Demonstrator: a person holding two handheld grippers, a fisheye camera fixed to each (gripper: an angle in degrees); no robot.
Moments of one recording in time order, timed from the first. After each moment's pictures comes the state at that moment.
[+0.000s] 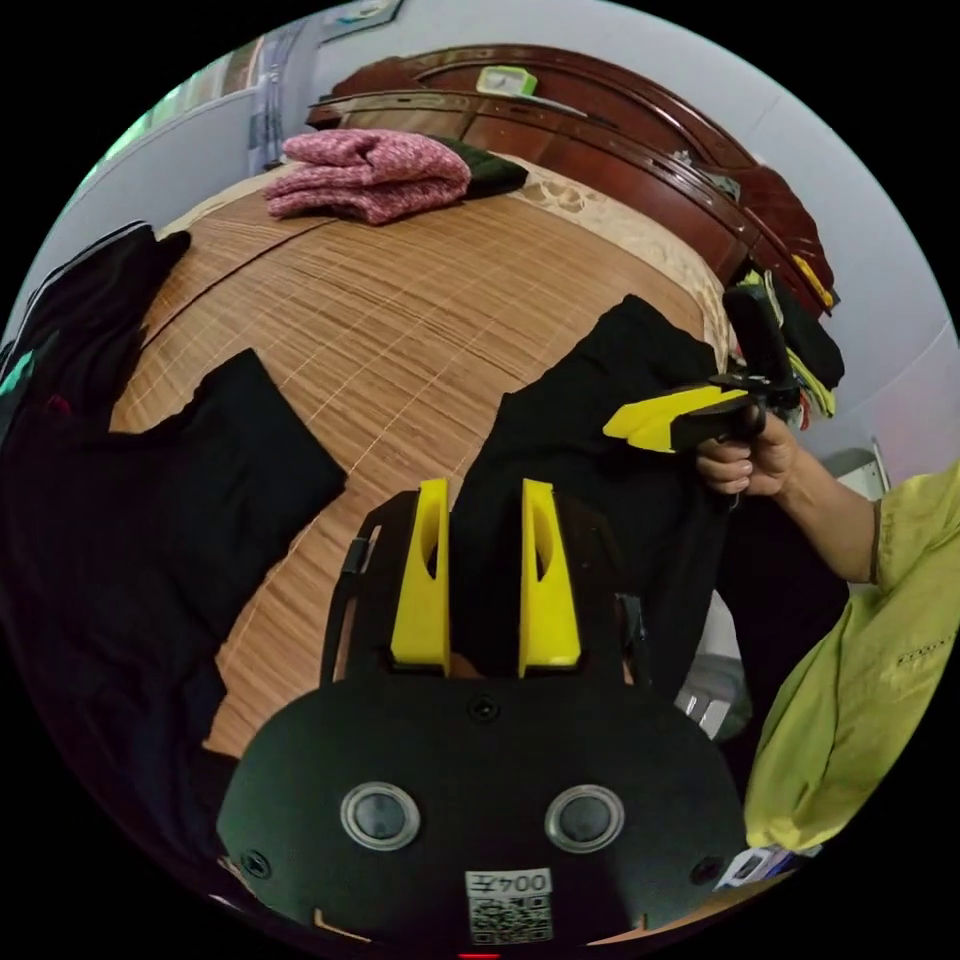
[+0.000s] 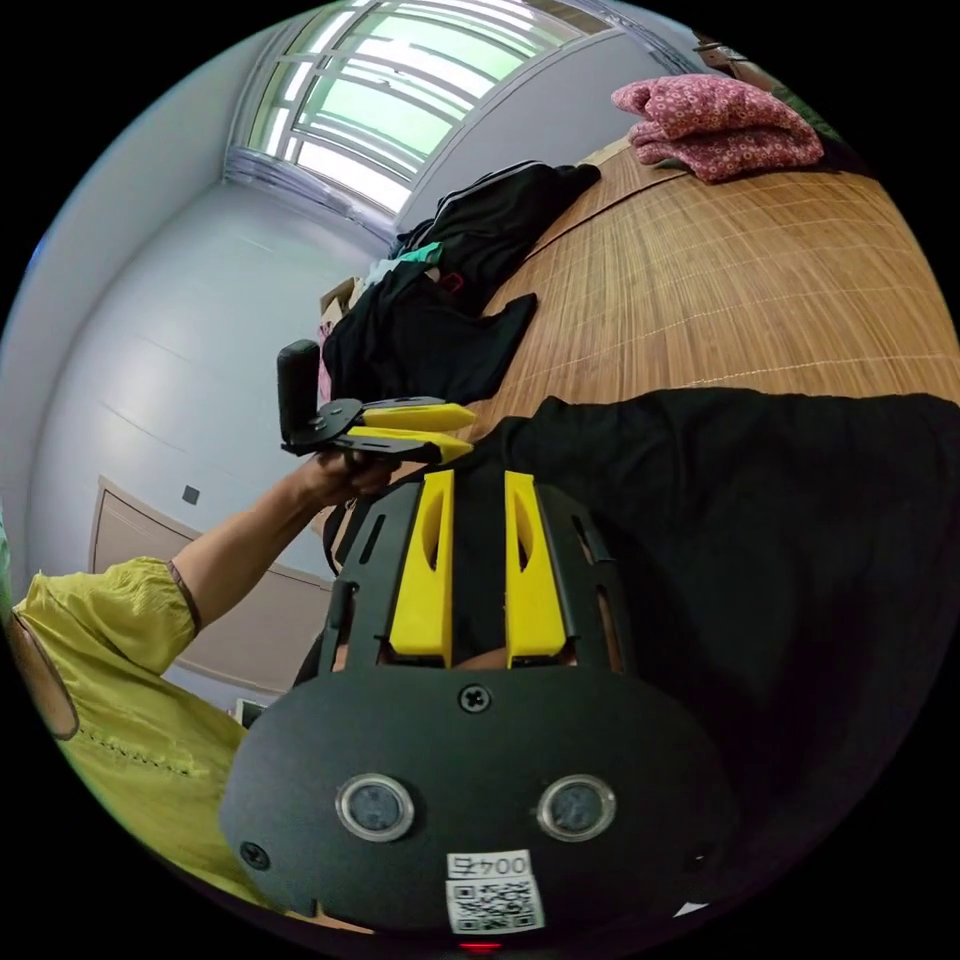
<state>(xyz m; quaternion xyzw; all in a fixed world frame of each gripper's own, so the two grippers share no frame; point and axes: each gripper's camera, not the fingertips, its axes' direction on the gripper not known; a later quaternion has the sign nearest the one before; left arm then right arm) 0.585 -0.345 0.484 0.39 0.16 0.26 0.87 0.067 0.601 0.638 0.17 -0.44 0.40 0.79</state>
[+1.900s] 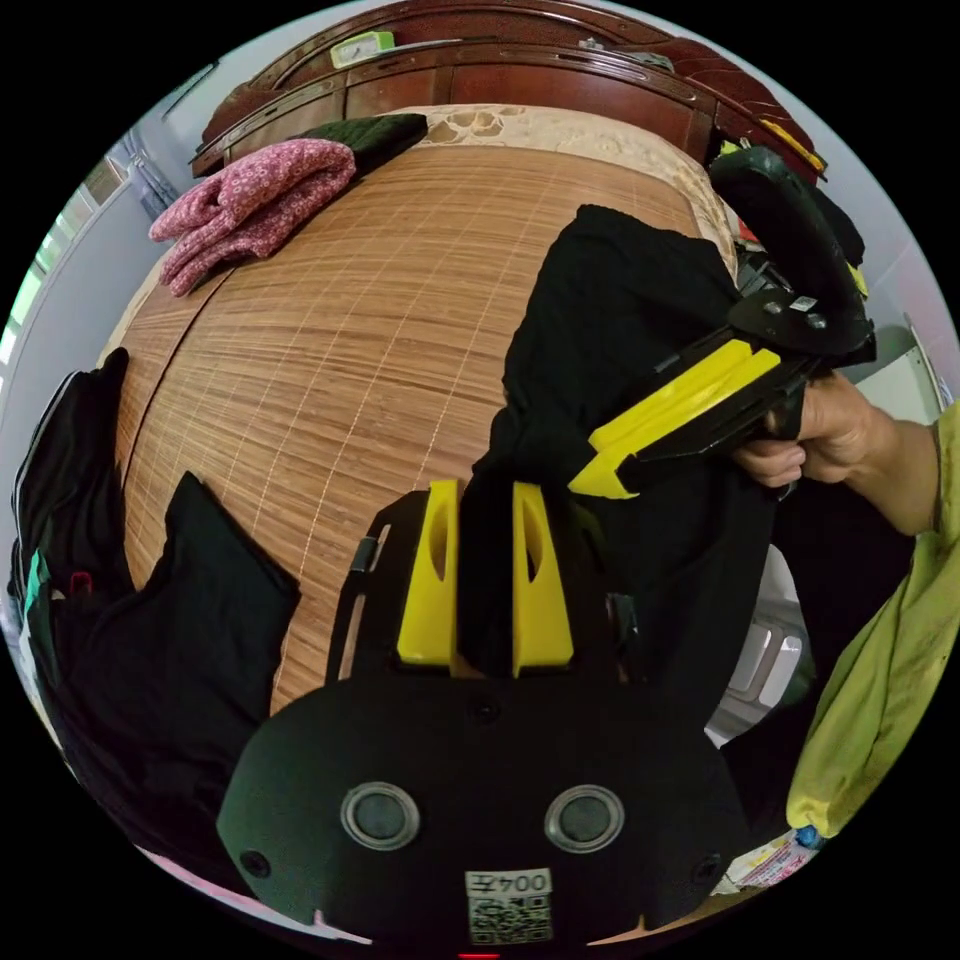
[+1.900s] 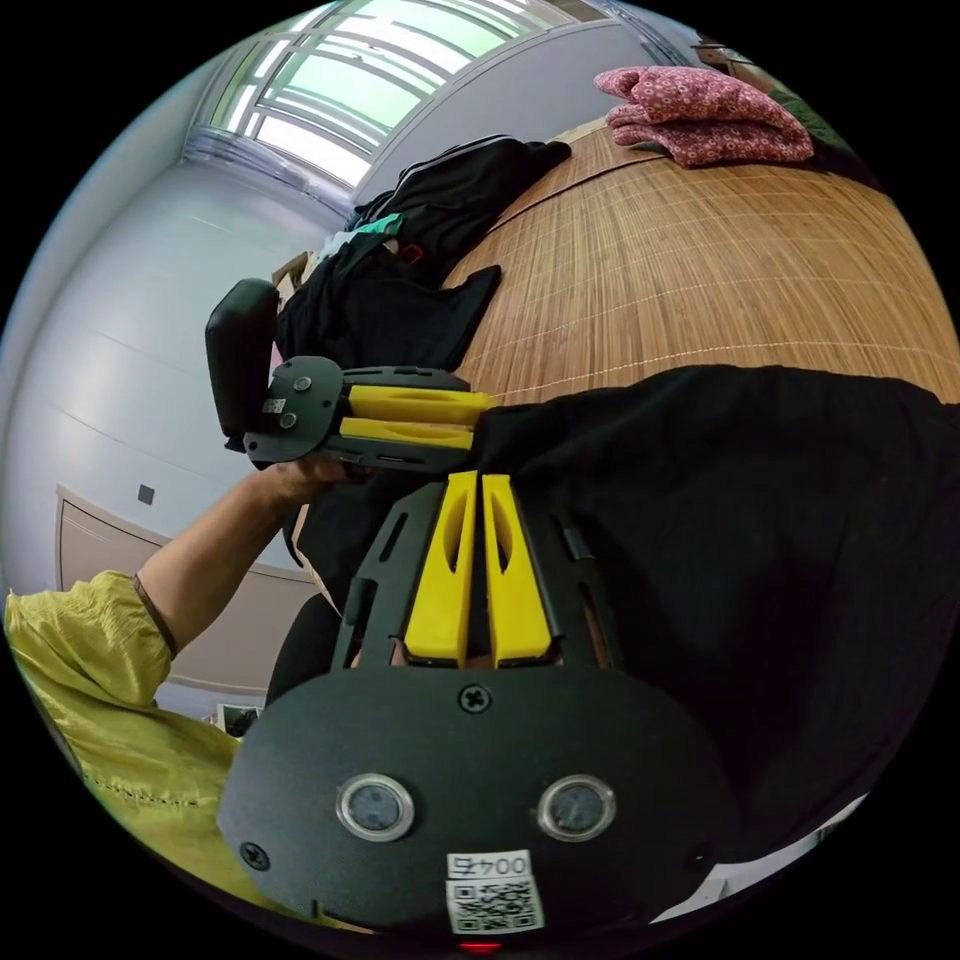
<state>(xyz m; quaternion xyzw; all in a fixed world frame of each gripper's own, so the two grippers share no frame) 0.702 -0.424 0.240 0.37 0.01 0.34 0.87 0.058 0.611 0.681 0.10 -0.40 0.42 0.81</state>
